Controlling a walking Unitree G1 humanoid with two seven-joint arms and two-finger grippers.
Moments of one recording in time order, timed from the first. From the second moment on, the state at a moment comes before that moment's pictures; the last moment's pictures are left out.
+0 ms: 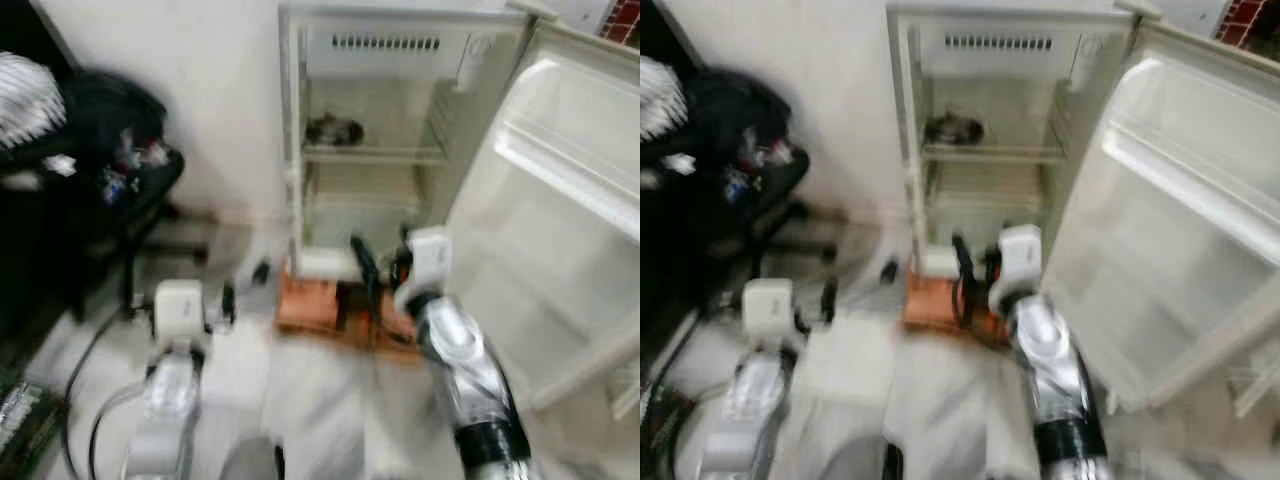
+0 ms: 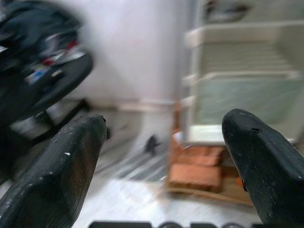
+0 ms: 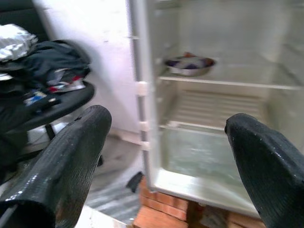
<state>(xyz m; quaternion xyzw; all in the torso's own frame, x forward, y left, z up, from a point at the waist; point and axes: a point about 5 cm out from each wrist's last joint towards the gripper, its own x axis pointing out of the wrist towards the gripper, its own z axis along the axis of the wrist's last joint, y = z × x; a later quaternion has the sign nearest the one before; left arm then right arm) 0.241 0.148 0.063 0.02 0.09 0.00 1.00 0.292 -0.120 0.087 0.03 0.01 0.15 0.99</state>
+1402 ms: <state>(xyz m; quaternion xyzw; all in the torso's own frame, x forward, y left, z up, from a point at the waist) 0.242 0.135 0.065 0.04 0.07 -0.04 1.00 0.281 -0.140 0.054 0.00 0.17 0.29 0.94</state>
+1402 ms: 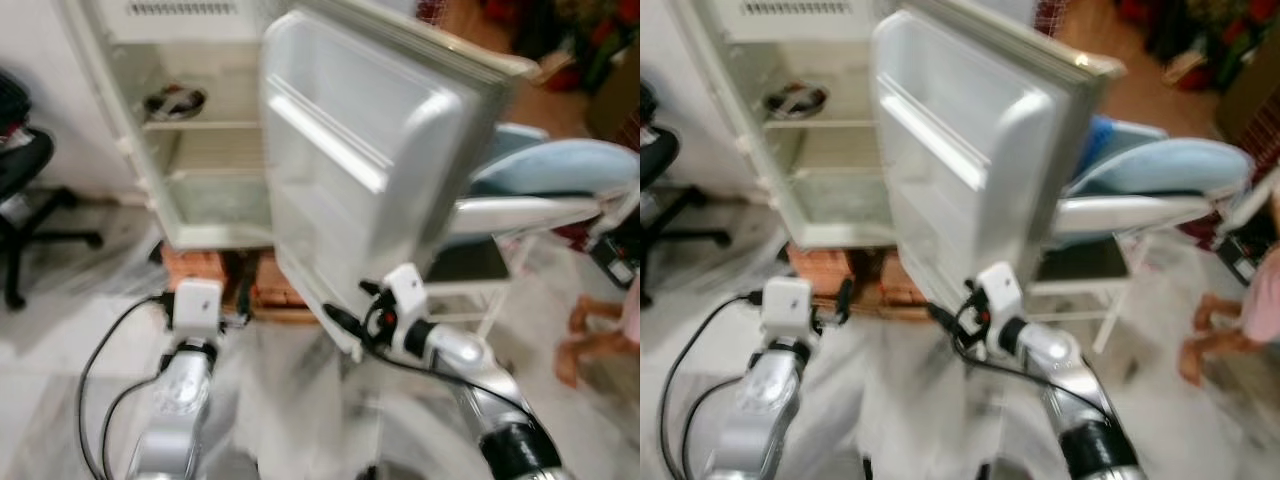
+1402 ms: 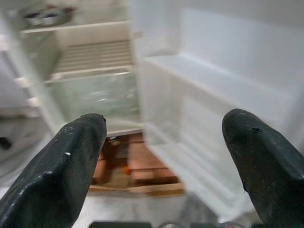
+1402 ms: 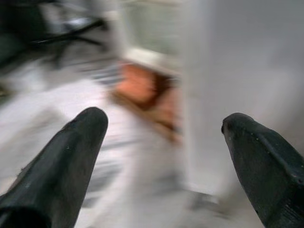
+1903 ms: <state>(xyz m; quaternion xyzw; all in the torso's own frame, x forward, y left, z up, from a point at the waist) 0.242 0.147 0.066 0.05 0.07 -0.03 1.00 0.314 -0.123 0.095 0.01 0.03 0.19 0.98</state>
